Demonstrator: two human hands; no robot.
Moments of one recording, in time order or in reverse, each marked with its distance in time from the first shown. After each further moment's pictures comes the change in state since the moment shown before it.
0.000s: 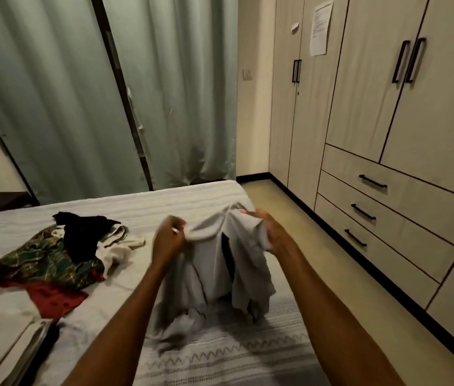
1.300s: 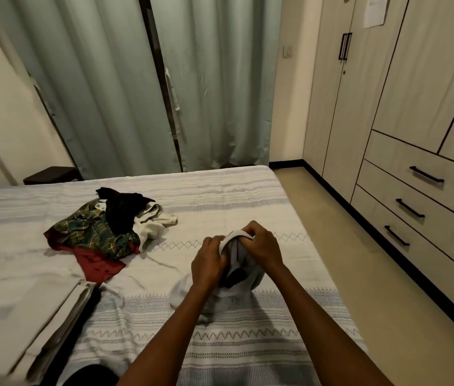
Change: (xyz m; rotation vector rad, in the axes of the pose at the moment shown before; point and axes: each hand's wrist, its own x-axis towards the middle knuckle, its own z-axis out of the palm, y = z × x) left_hand -0.077 -0.041 0.037 0.363 -0.041 -0.006; right_hand 0.024 0.118 0.059 -0.785 0.177 -0.205
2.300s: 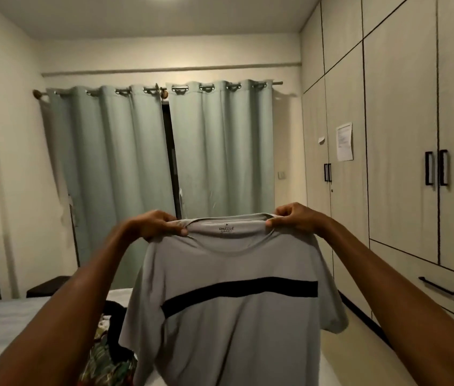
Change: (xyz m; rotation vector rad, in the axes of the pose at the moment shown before) left_hand 0.163 0.131 -0.387 -0.018 -0.283 0.136; right_hand 0.146 -0.219 -0.276 -0.064 -0.256 -0.217
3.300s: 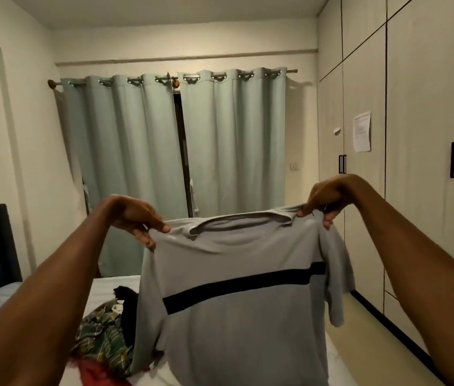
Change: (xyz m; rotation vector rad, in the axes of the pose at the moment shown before) left_hand -0.024 -0.020 -0.044 -0.215 -0.321 -0.369; right_hand 0.002 -0.047 -0.045 -0.203 -0.277 0.507
